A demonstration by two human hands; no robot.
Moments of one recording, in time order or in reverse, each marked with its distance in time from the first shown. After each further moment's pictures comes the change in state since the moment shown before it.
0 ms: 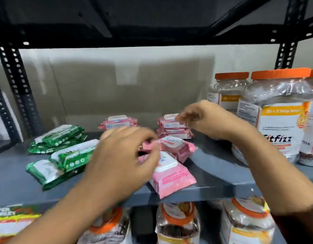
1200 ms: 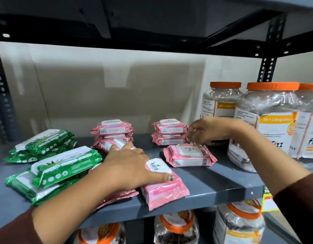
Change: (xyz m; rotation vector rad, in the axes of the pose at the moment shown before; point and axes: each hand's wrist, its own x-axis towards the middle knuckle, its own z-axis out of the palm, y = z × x) left_hand 0.021 -0.060 0.045 0.269 -1.054 -0.154; right_hand 0.034 0.044 0.004 -0.122 -0.460 0.335
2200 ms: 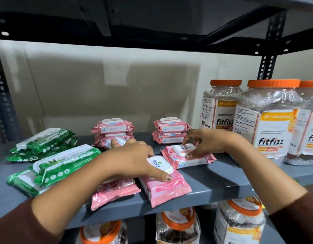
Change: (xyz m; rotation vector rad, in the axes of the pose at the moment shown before) left_hand 0.007 -0.011 -0.012 -0.212 -0.033 0.085; right_hand -0.023 -0.020 0.034 -0.062 0.020 0.021
